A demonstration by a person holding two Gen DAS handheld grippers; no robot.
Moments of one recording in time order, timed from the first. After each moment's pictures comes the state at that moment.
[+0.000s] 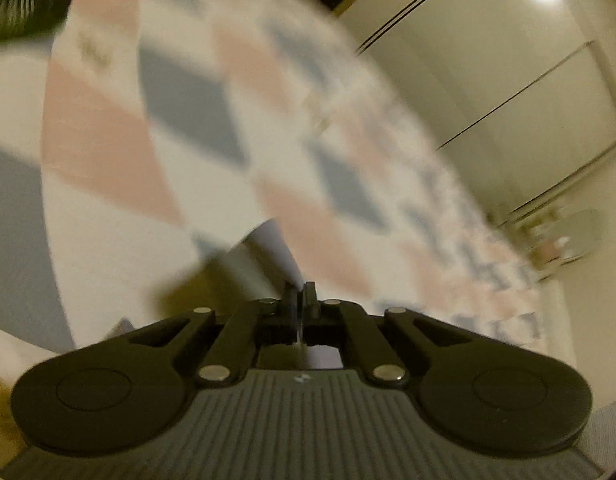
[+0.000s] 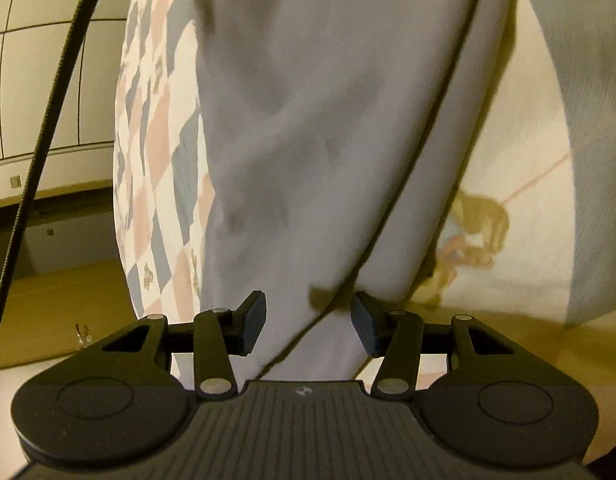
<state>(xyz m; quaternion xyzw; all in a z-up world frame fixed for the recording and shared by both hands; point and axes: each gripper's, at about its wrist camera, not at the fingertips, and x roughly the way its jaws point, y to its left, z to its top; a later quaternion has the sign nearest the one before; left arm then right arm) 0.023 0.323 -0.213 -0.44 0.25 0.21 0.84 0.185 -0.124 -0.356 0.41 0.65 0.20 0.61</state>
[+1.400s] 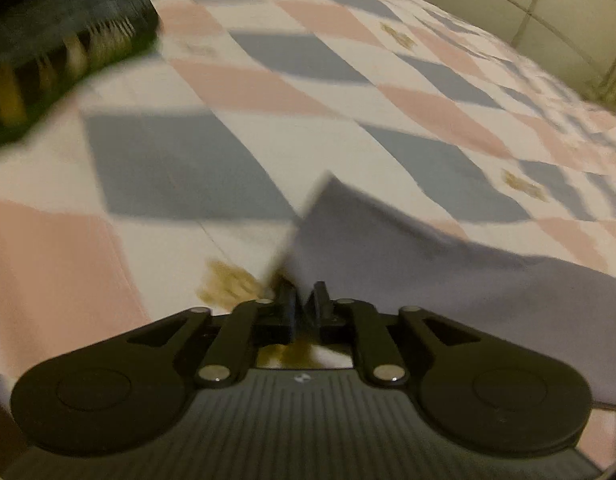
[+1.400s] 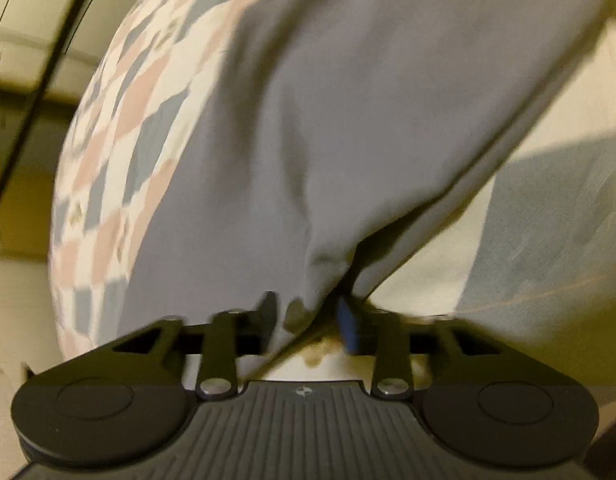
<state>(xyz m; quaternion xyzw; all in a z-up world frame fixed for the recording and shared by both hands) -0.047 0.262 -0.261 -0.20 0.41 0.34 0.82 0.205 -0.116 -0.311 0.16 0.64 0.25 0.71</state>
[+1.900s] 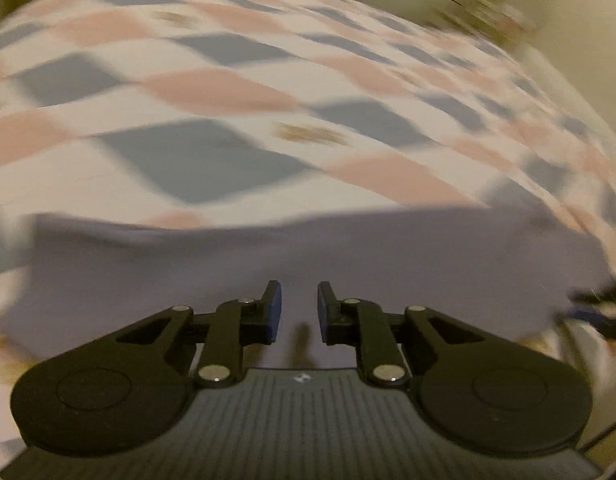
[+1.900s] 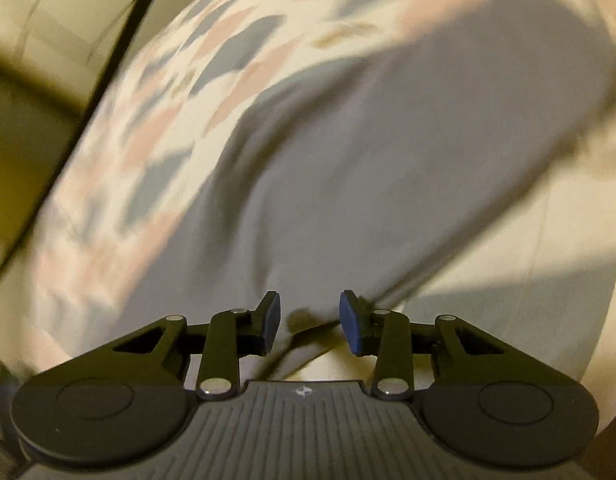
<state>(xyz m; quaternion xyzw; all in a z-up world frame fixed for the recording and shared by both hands) 0.053 0.145 -0.256 -0.17 0.44 0.03 0.88 0.233 -0.194 -0.298 0.23 0.60 0.23 0.73</state>
